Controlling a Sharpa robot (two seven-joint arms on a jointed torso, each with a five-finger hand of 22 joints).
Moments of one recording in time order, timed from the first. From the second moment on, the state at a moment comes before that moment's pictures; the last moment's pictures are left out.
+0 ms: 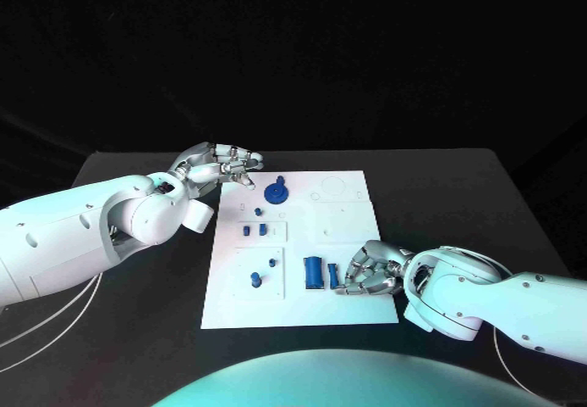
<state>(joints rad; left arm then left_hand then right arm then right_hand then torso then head) 1.14 -0.88 -0.02 1.48 -0.16 -0.12 0.24 1.38 -0.18 0.51 0.06 0.26 0.85 0.22 0.30 0.22 0.87 0.16 0.41 0.07 0.93 0.08 1.08 0.27 0.17 0.84 0.18 0.85 0.43 1.00 -0.97 -0.17 1.85 -1.14 -0.32 -0.45 1.23 -0.14 0.04 0.29 0.21 1.11 0.02 0.43 0.59 1.47 -0.04 1.51 1.31 1.47 -0.10 1.55 1.31 0.06 1.46 0.01 1.29 1.31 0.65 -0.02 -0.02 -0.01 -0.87</state>
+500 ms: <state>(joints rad) 1.14 -0.88 -0.02 1.48 -0.16 -0.12 0.24 1.38 -0.18 0.51 0.06 0.26 0.85 0.22 0.30 0.22 0.87 0.16 0.41 0.07 0.93 0.08 1.08 0.27 0.17 0.84 0.18 0.85 0.43 1.00 -1.00 -0.17 1.89 -1.14 -0.32 -0.45 1.23 -0.15 0.03 0.29 0.21 1.11 0.02 0.43 0.59 1.47 -0.04 1.51 1.31 1.47 -0.10 1.55 1.31 0.06 1.46 0.01 1.29 1.31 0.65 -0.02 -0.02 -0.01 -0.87</state>
